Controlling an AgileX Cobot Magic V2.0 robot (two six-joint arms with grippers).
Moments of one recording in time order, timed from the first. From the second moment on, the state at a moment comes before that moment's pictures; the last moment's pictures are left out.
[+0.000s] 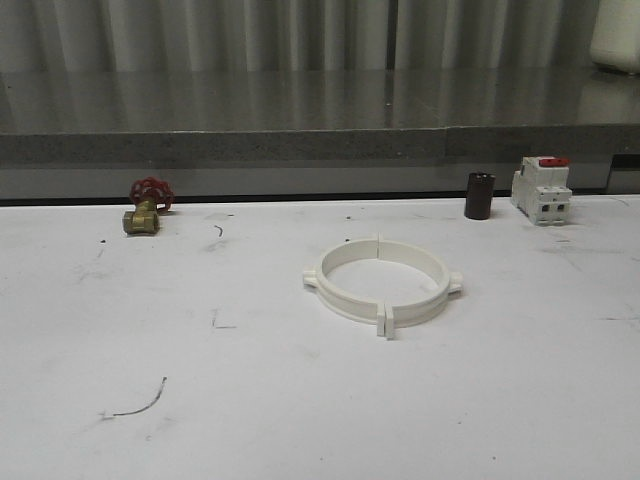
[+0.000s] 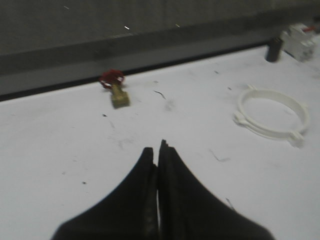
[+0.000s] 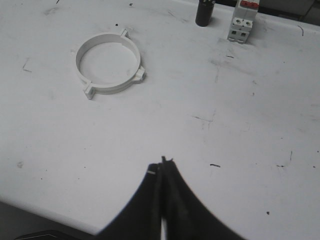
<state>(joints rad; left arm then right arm) -0.30 0.42 -0.34 -0.03 0.30 0.04 0.28 0.57 -0.77 0.01 0.93 0.01</state>
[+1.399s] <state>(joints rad) -0.03 0.00 0.00 -0.03 0.06 0.04 0.28 0.57 -0.77 0.01 0.94 0.01</state>
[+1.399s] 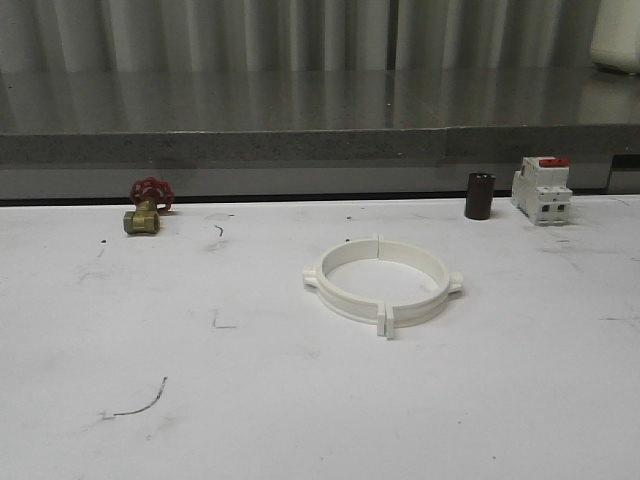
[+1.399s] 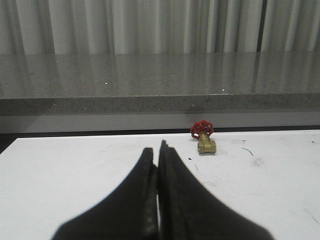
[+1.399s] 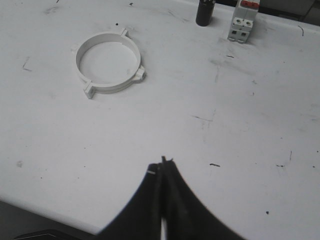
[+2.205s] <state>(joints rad) -0.03 0.00 0.00 -0.03 0.06 0.04 0.12 0.26 -0.37 -0.03 0.50 0.01</state>
